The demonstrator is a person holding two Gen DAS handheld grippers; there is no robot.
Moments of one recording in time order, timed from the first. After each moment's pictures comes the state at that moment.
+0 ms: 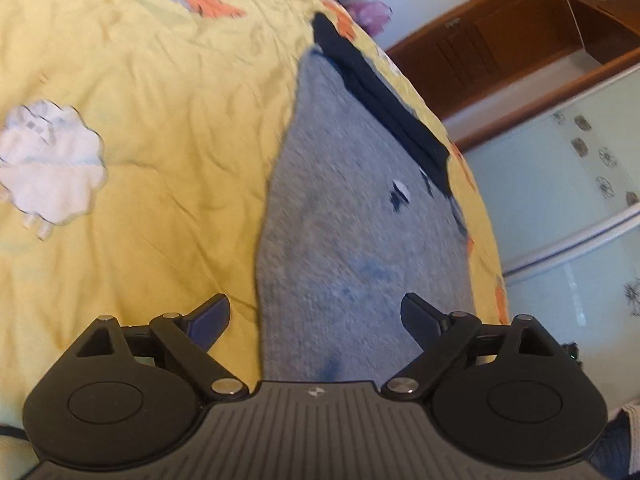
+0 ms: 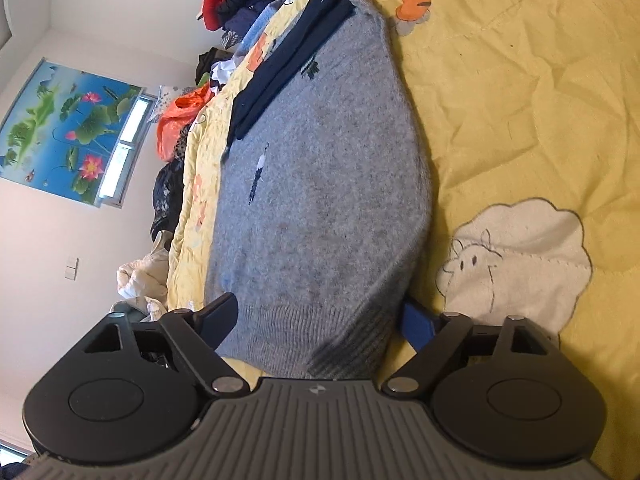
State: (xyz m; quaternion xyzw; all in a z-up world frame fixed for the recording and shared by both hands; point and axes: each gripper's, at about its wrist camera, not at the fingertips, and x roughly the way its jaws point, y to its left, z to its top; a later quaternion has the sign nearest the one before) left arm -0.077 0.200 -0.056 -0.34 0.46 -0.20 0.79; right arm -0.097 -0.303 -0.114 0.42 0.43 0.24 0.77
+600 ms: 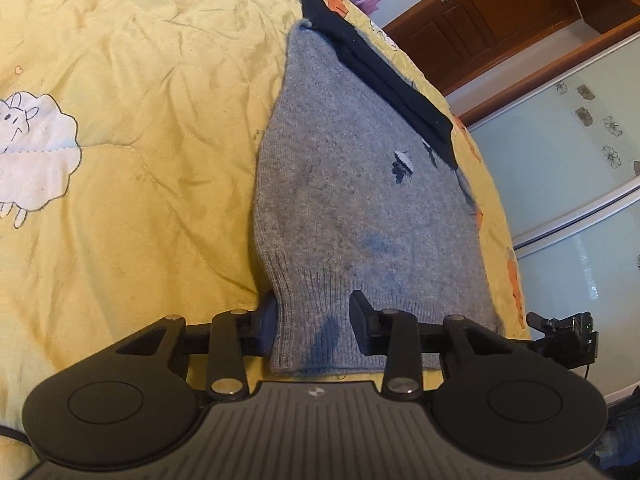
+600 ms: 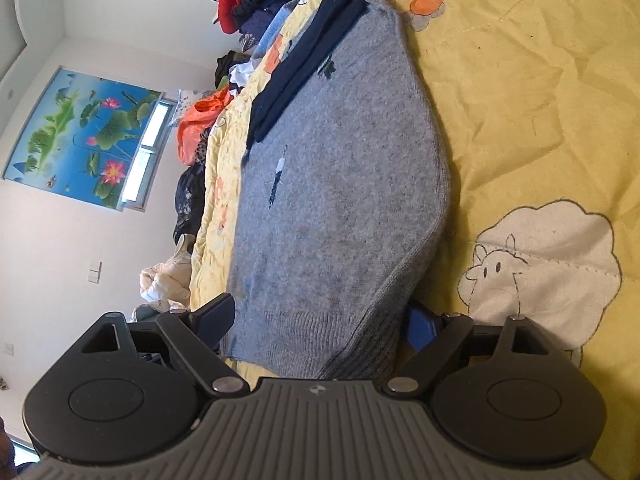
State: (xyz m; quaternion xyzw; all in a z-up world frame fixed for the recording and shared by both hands) left arm -0.074 0.185 -0.063 -0.30 0.48 -0.20 0.80; right arm -0.090 -0.302 -0.119 0.43 0.42 0.26 0.75
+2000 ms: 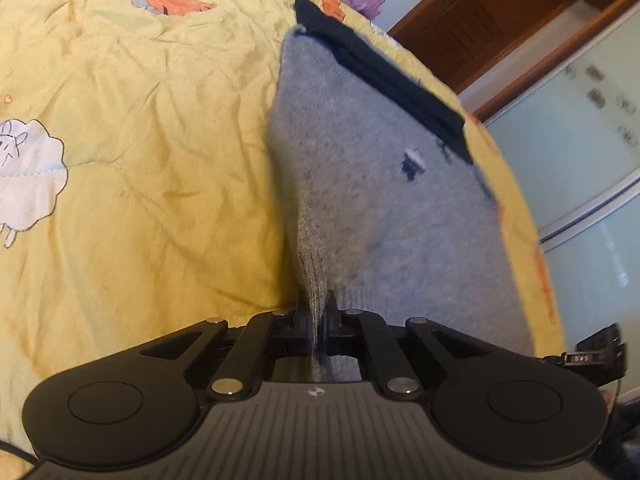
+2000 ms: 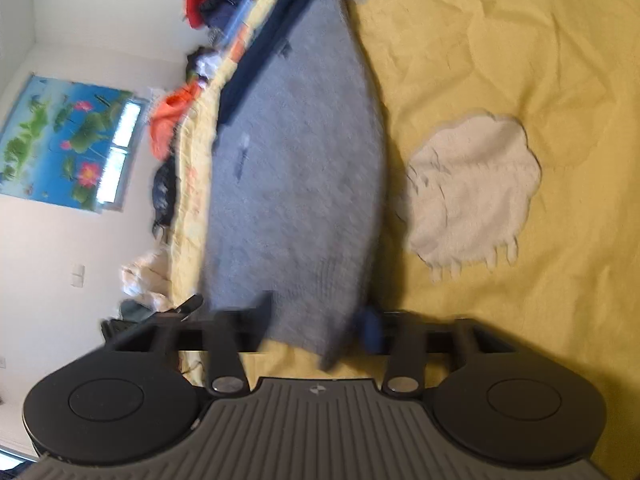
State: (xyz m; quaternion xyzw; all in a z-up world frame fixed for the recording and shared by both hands) left arm -0.074 0.160 -0.060 -0.24 0.47 -0.17 0.83; right arm -0.131 -0.307 -0.134 0.43 0.47 0.21 0.74
